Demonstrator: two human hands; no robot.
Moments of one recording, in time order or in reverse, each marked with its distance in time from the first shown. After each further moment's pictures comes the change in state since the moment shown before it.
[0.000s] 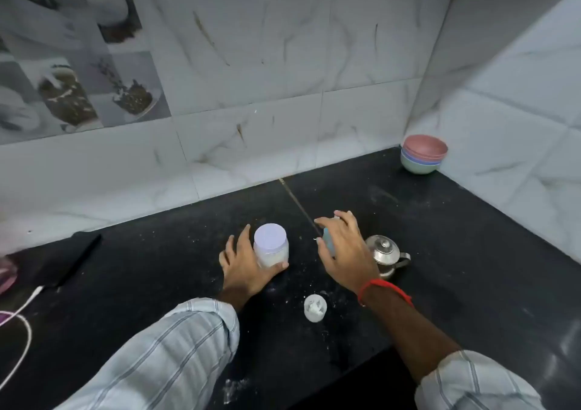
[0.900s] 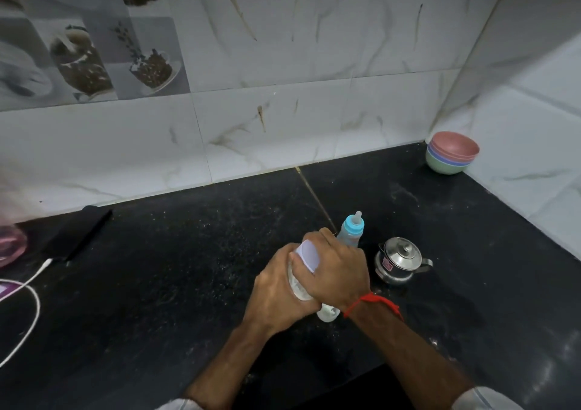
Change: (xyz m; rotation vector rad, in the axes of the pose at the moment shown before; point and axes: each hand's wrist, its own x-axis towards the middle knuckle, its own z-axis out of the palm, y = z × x) left_hand -0.086 0.047 -0.027 -0.393 -0.033 0.244; right_hand -0.005 -0.068 0.019 -0.077 0.169 -0.147
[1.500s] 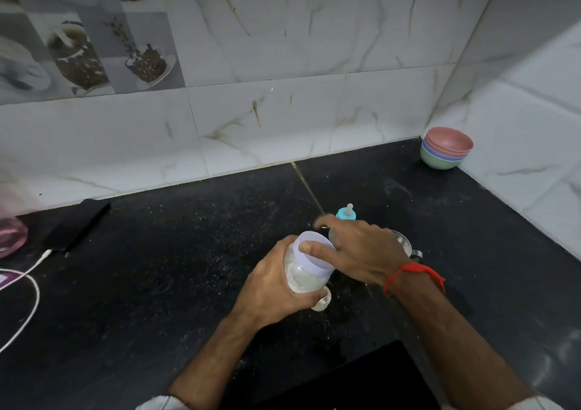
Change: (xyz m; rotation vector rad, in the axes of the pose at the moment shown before) left_hand -0.009 0.026 -0.011 0.048 -0.107 0.001; right_hand 0.032 0.027 -0.082 -0.138 -0.733 0.161
